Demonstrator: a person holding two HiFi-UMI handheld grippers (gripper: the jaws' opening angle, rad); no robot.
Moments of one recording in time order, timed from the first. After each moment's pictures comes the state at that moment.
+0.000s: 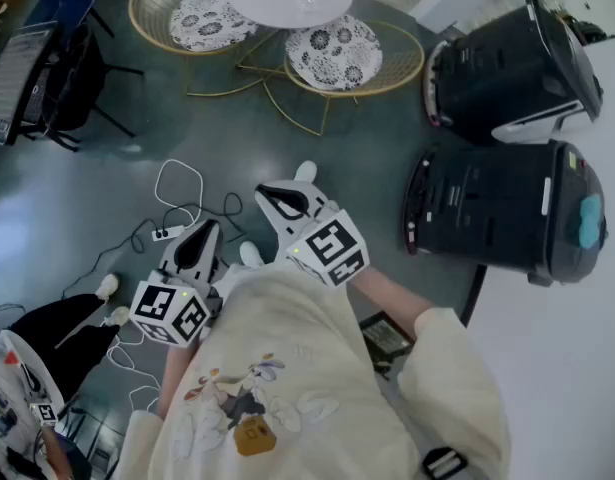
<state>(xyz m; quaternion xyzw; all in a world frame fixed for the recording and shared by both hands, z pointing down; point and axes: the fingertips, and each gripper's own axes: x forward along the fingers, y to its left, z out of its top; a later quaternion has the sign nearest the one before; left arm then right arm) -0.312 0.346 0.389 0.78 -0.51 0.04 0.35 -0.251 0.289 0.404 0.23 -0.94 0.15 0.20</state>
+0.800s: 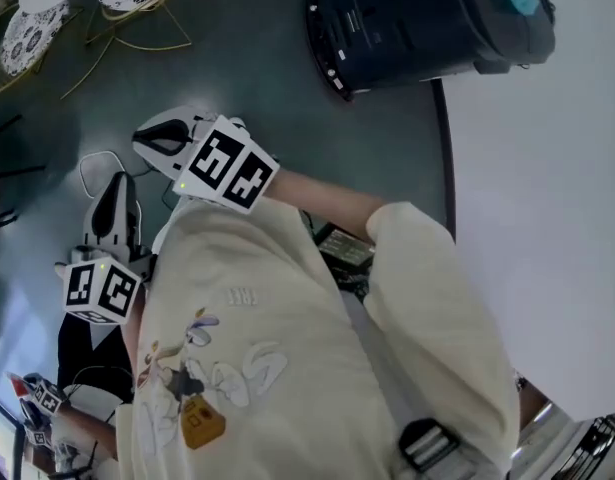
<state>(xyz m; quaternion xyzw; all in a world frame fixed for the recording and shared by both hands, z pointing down) -0.133 0.382 0.380 0.84 -0.42 0.09 0.32 -0.103 0.347 0.387 0.26 -0.93 0.19 0.15</state>
